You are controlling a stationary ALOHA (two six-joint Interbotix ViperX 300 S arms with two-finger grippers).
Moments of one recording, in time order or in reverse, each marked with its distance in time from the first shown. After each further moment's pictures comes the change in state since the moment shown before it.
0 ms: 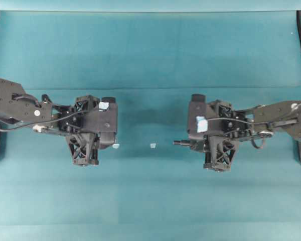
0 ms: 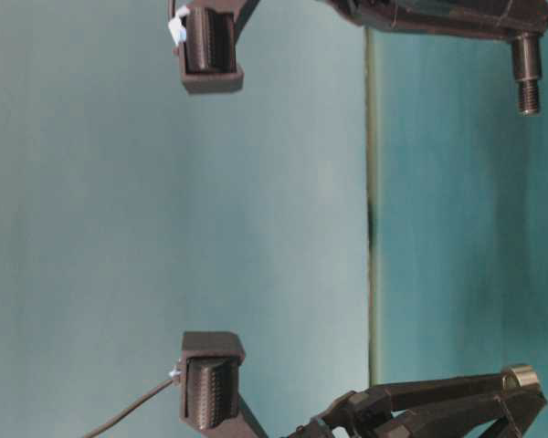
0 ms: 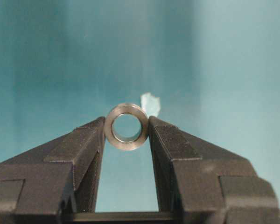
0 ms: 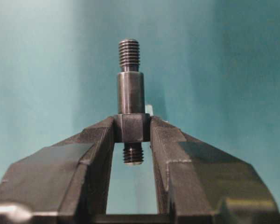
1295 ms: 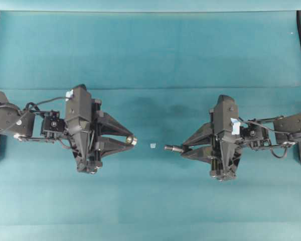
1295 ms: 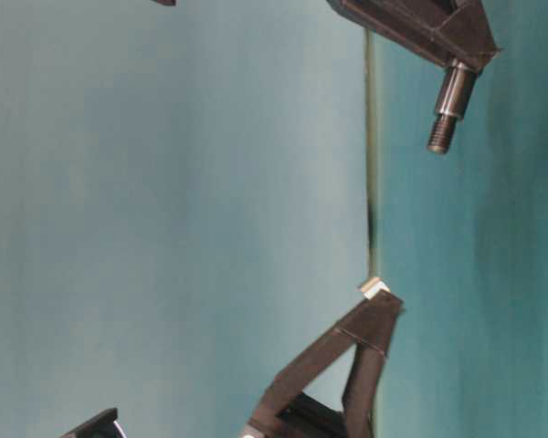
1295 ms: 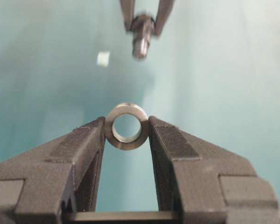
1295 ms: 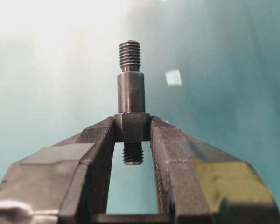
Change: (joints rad) left arm -0.057 -0.077 0.120 0.000 -0.629 -0.262; right arm 0.075 -0.037 0.166 0.002 -0.577 0.086
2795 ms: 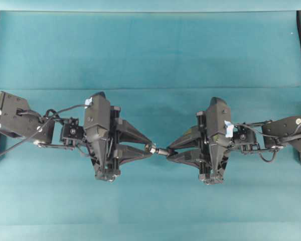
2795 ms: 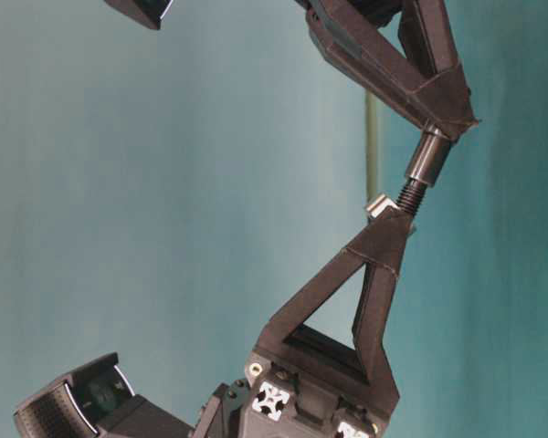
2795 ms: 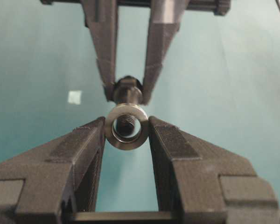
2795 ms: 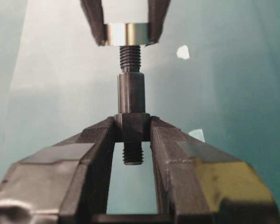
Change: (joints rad) left arm -0.041 0.126 -0.118 0.000 -0.043 -0.005; right arm 0.015 0.078 -0.060 -0.002 -0.138 0.005
